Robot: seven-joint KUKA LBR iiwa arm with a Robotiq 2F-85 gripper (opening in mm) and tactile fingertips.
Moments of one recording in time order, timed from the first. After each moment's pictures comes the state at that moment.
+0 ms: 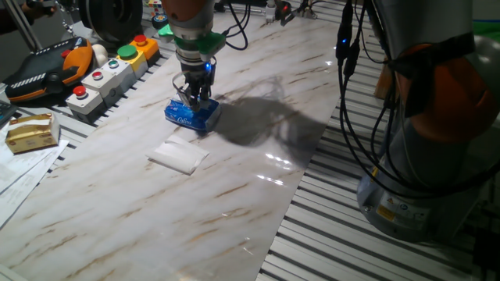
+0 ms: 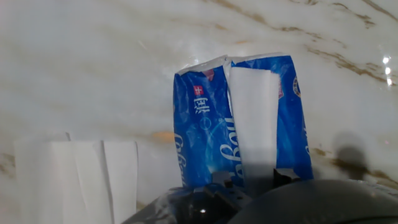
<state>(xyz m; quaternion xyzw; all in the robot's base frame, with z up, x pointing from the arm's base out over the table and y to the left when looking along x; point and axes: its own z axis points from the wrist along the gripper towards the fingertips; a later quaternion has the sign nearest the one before) 0.581 -0.037 0.068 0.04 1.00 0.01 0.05</state>
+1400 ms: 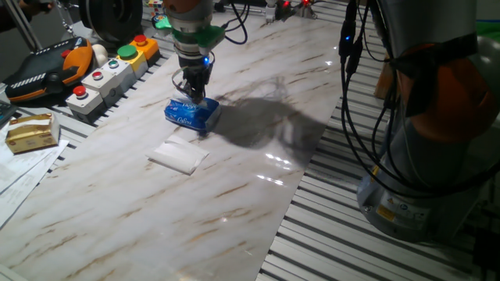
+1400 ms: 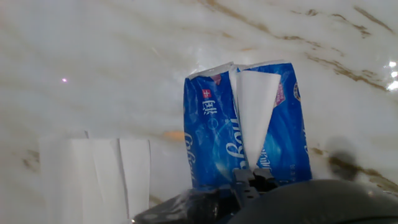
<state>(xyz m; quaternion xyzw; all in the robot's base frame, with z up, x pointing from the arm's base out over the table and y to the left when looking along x) 0.581 -0.026 0.101 0.03 1.00 0.00 0.05</state>
